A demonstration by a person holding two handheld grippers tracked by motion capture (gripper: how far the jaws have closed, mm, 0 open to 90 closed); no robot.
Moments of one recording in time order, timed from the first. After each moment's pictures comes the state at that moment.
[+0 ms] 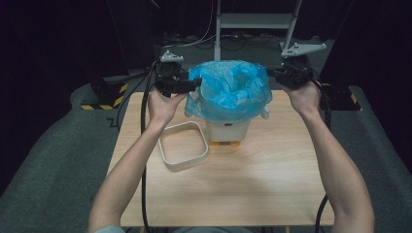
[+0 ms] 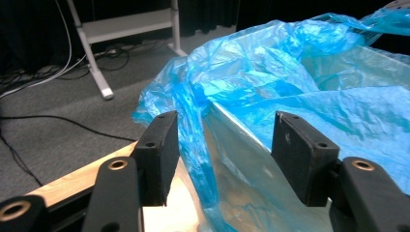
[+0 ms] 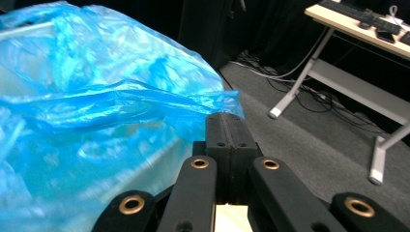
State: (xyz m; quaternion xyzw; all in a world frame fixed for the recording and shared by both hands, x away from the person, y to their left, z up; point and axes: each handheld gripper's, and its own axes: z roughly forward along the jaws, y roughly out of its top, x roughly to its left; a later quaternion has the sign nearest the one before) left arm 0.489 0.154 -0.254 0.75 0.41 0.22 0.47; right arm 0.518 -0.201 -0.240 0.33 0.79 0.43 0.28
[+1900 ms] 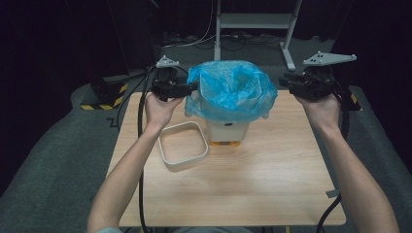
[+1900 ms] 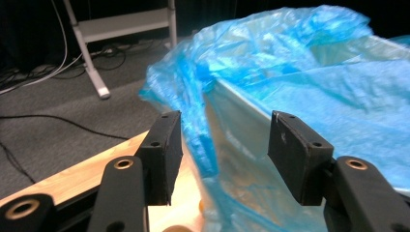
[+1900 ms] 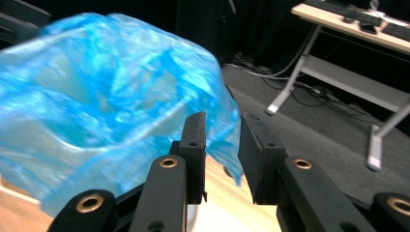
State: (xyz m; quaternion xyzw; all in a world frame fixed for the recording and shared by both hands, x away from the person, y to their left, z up) left arm 0.488 0.164 -0.265 0.75 0.41 0.21 0.47; right arm 0.466 -0.227 -0.228 0.35 0.77 0.45 0.28
